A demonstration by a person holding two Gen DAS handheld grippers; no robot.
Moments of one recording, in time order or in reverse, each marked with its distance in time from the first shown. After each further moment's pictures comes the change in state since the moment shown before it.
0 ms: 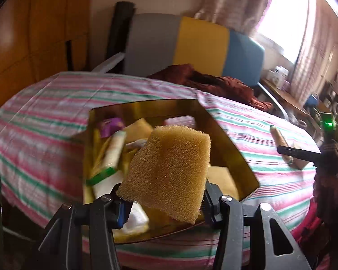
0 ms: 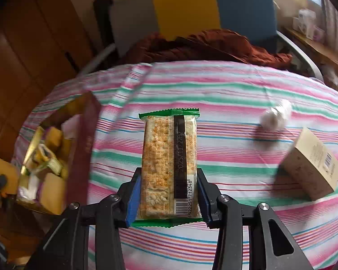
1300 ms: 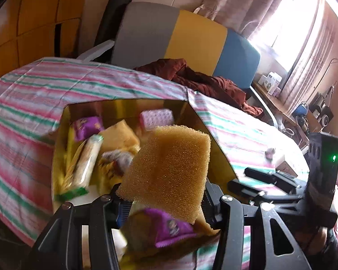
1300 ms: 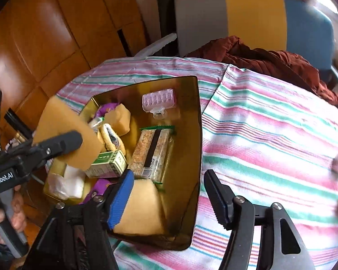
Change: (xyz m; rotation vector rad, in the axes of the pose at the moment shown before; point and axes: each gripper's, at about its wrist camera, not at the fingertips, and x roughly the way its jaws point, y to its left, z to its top) left arm 0.039 -0.001 0.023 -0.060 0.065 -0.131; right arm 0.035 0.157 -0.007 -0.211 0.017 0.155
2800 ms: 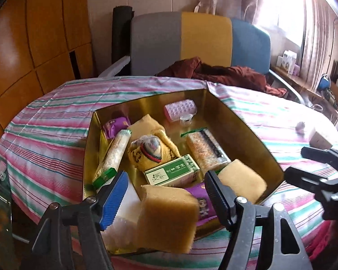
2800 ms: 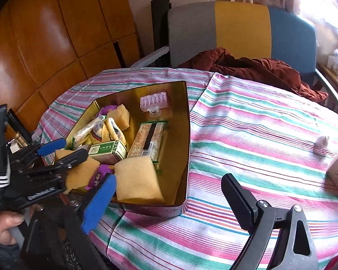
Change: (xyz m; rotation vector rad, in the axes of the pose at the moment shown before) left arm -0.008 -0.023 -0.038 0.168 -0.081 0.260; right arm -0.042 0.006 -0.042 -0.005 -0.094 -0.068
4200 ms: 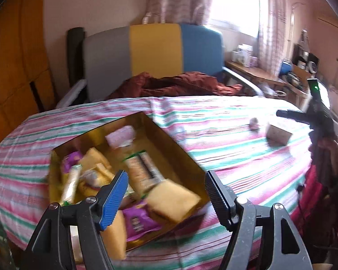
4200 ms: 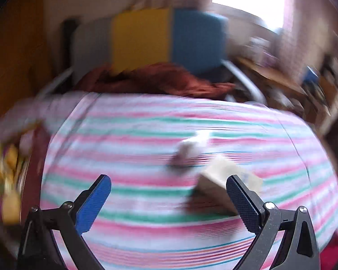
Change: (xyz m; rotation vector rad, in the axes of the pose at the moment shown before) left arm -0.035 -0.078 0.031 0.196 -0.042 -0.224; right arm -0.069 -0.223 0.009 0.285 -0.104 -0.482
